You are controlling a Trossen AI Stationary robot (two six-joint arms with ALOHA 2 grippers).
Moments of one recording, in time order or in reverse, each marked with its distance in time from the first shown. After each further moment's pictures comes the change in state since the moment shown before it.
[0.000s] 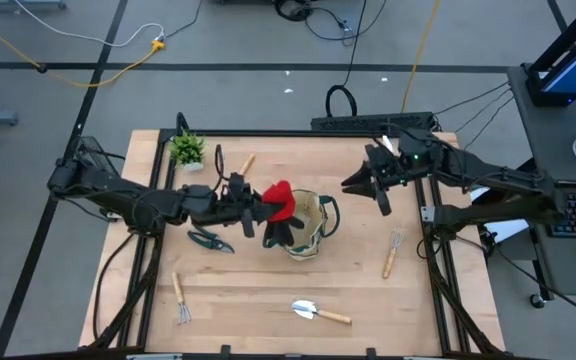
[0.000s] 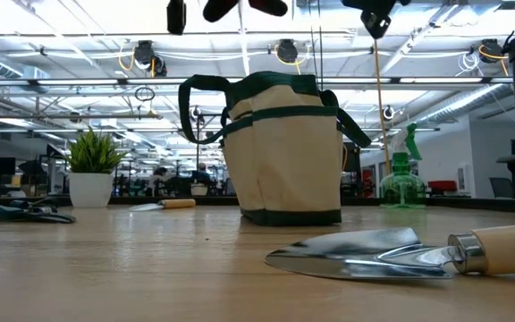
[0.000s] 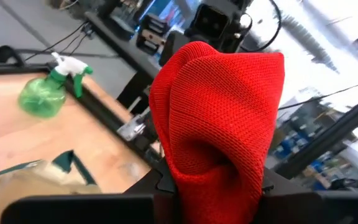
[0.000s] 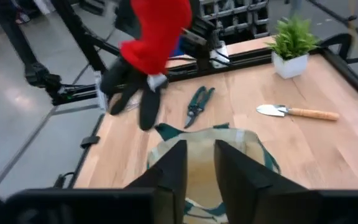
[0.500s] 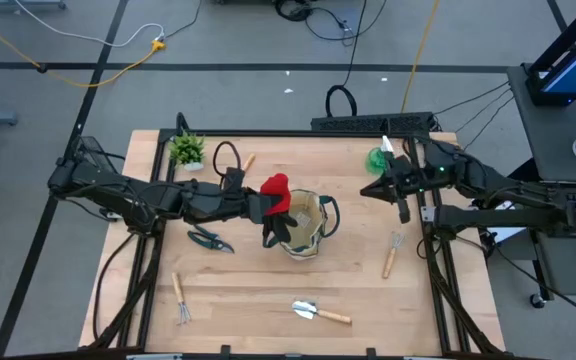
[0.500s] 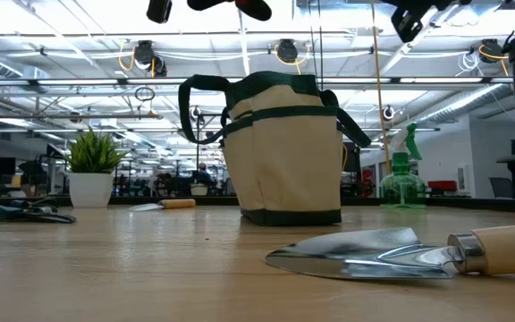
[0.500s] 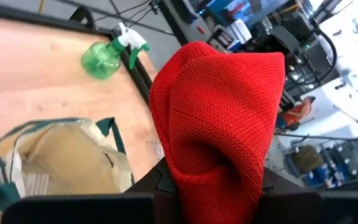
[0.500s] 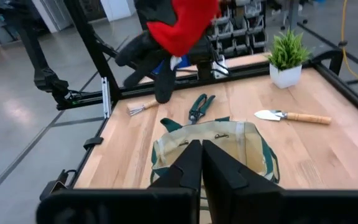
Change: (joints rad) left arm -0.011 0.003 0.214 -0.466 -0.129 -0.347; right arm 0.000 -0.261 -0.201 0.052 -0.003 0.000
